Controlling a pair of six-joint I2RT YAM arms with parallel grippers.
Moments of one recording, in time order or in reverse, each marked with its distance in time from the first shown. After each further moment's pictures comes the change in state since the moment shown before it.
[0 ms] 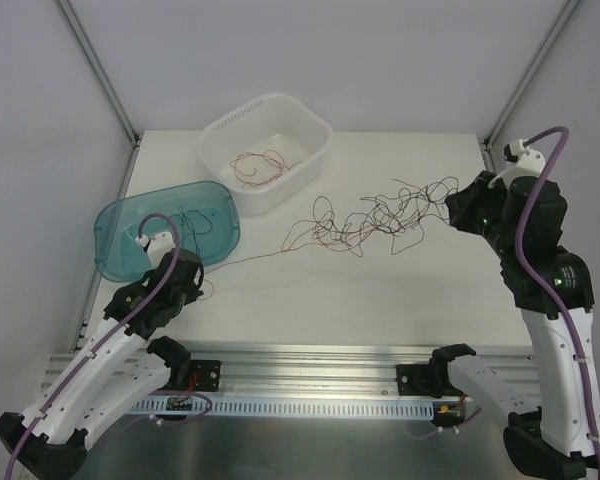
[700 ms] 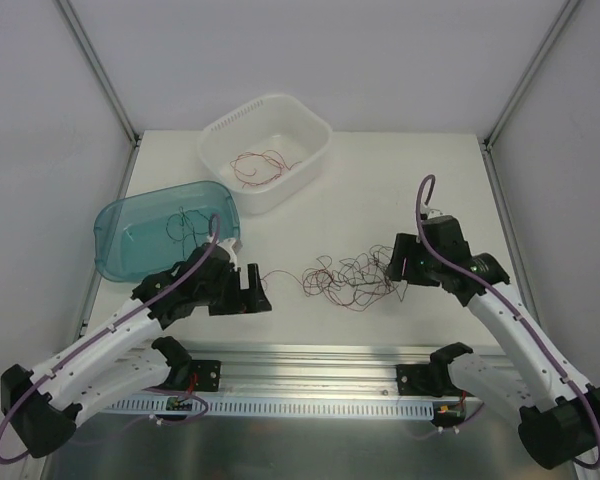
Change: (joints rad) left arm -0.163 0.144 -0.052 0.228 0.616 -0.003; right arm 0.156 0.037 -0.577 0.045 -0.097 0.075
